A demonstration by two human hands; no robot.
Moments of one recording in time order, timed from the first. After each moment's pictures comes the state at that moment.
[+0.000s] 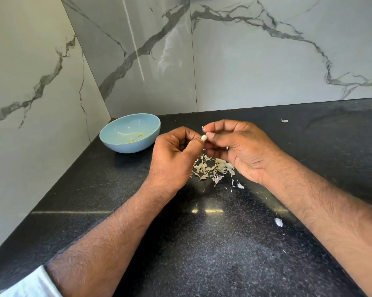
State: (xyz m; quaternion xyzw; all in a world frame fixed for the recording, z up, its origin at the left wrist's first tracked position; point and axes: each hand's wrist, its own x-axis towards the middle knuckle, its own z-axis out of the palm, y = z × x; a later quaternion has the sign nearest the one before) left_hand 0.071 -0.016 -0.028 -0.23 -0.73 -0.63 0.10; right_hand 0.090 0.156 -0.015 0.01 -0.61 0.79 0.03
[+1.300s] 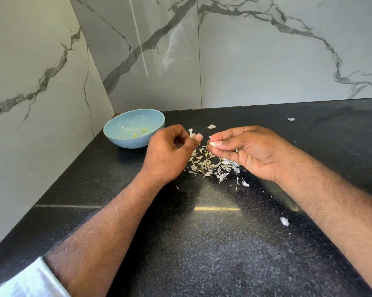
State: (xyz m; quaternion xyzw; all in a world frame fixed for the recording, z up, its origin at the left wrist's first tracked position) left_hand 0.042 -0.039 -0.035 -0.20 -0.84 -0.49 0.12; right_hand 0.088 0.168 -0.016 -0.06 -0.58 0.81 -0.05
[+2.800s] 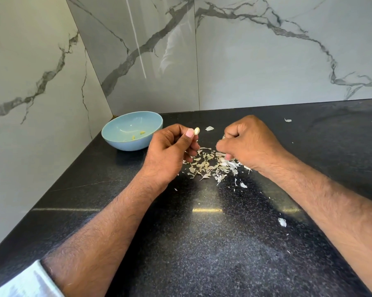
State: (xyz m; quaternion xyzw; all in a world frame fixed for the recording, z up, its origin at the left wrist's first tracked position) left_hand 0.044 -0.036 -0.035 -0.21 -0.72 -0.66 0.01; right_hand 0.092 0.165 -0.011 0.00 -0.89 0.41 0.18
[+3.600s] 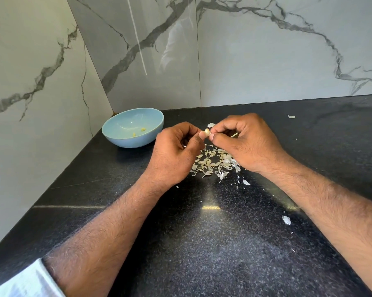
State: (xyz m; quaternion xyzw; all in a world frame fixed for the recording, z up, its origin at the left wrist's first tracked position) left_hand 0.050 -0.033 -0.036 -0.27 -0.80 -0.53 0.11; right_hand 0.086 0.160 -0.023 0.10 -0.86 0.42 0.26
